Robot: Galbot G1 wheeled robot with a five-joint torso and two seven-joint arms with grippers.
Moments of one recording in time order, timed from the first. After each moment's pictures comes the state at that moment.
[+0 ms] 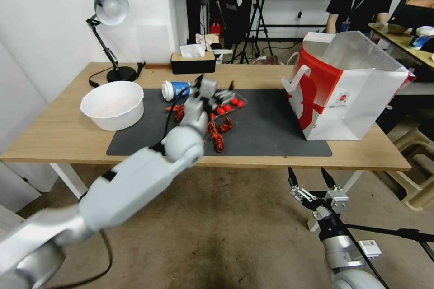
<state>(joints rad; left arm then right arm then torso) 0.48 -1.05 0.37 -1.69 -0.66 0.05 -0.52 -1.72 1.24 0.53 2.04 0.40 0.31 0.02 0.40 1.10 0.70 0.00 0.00</state>
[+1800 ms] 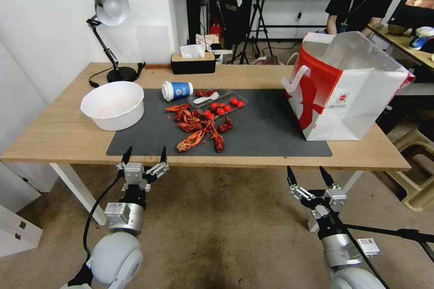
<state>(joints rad) 1.50 -1.06 -0.28 -2.05 -0.33 -0.15 -0.41 -1.72 1.24 0.52 2.04 0.38 0.32 0.03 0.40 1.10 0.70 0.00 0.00</state>
